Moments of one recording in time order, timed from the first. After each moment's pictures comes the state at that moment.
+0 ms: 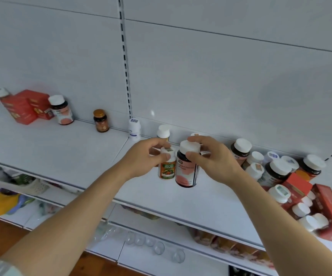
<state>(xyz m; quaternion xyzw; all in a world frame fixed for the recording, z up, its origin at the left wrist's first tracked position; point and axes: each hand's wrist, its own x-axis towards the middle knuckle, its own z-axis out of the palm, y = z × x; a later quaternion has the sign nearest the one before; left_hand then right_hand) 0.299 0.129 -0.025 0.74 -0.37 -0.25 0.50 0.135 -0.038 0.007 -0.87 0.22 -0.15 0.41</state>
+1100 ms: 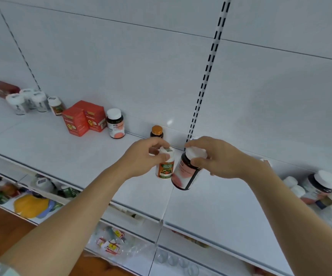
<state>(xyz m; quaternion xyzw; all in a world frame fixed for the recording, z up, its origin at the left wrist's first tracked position) 0.479 0.259 -0.013 0.79 -0.36 -0.20 0.46 0.330 0.062 0.040 -0.96 0.11 0.03 0.26</state>
